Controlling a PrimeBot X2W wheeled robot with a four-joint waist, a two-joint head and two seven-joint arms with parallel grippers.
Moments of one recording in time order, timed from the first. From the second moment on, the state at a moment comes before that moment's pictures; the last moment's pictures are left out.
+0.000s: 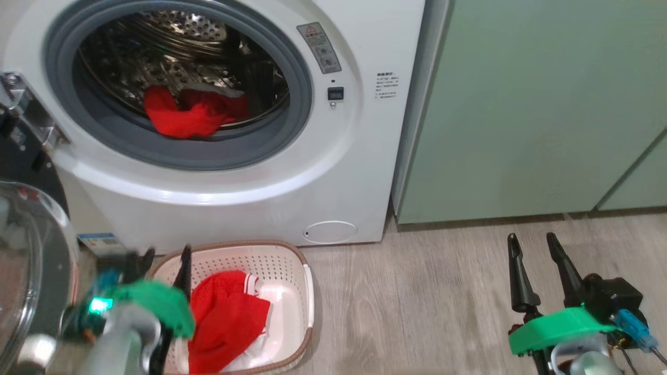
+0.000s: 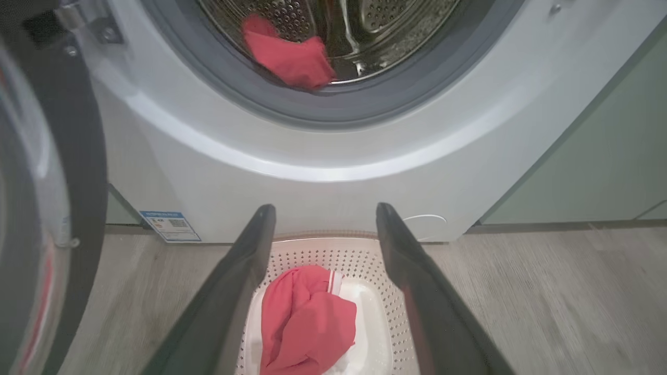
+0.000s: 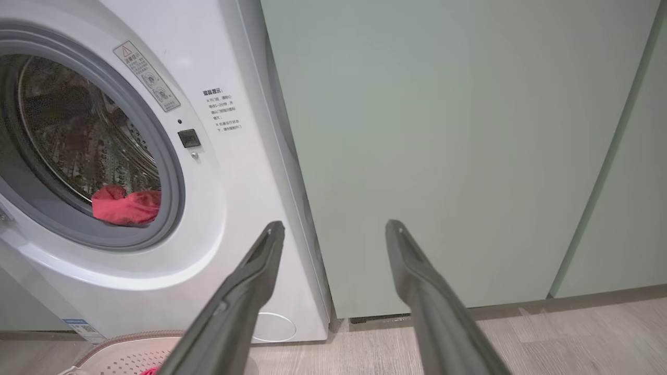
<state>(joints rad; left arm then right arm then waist) -0.21 0.15 -0.01 0.62 -0.28 -0.10 -0.12 -0.05 -0.05 0.07 0.28 0.24 0.12 -0.26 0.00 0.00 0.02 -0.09</state>
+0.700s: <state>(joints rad) -0.91 0.31 -0.13 0.88 -0.21 -0.11 0.28 -0.24 -0.05 0.11 0.26 0.25 0.12 -0.26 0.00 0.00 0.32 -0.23</state>
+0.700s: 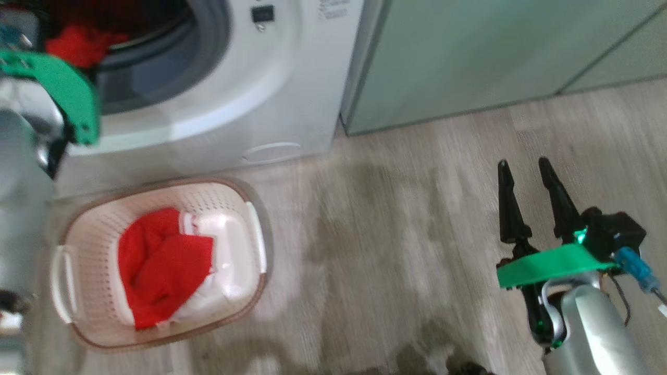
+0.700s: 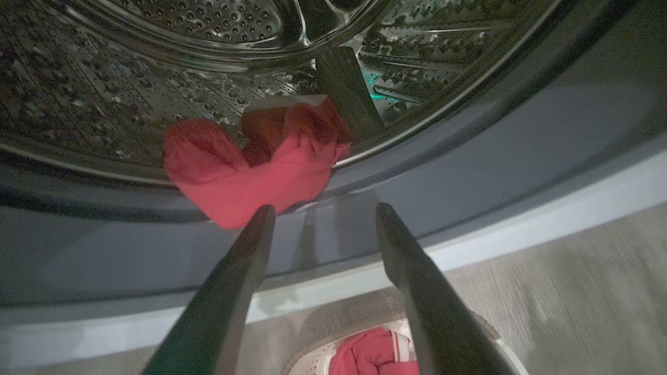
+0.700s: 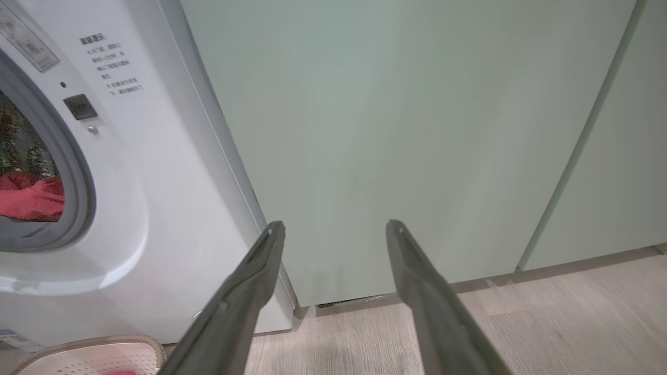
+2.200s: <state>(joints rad) -1.05 0.20 -0.21 1.25 -0.19 -0.09 -0.03 -0.28 -0.05 0.08 0.26 0.25 0.12 -0.26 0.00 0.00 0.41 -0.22</state>
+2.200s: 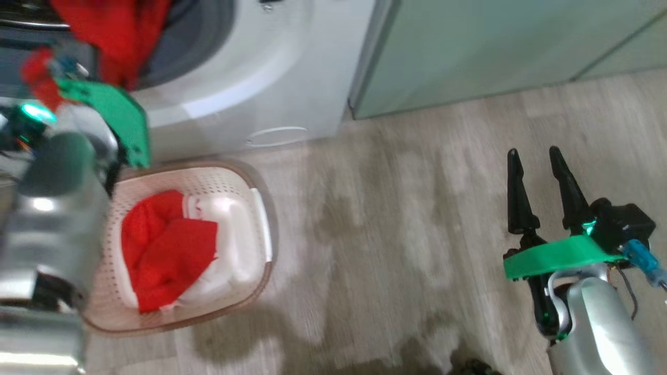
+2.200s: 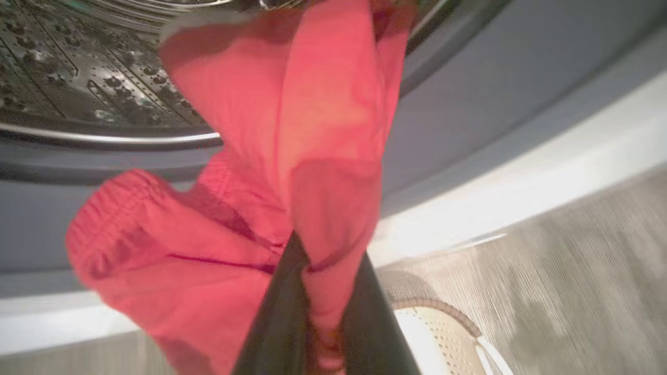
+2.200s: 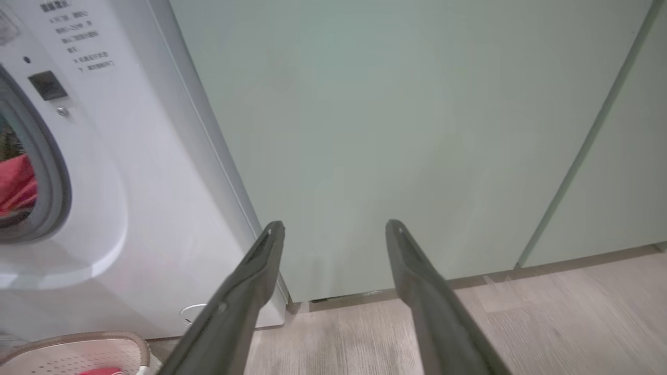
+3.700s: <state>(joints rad) -0.82 0.18 -0.30 1.28 -0.53 -0.12 -0.04 -0.41 -0.09 0.10 0.21 0.24 0.12 -0.26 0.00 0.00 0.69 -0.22</state>
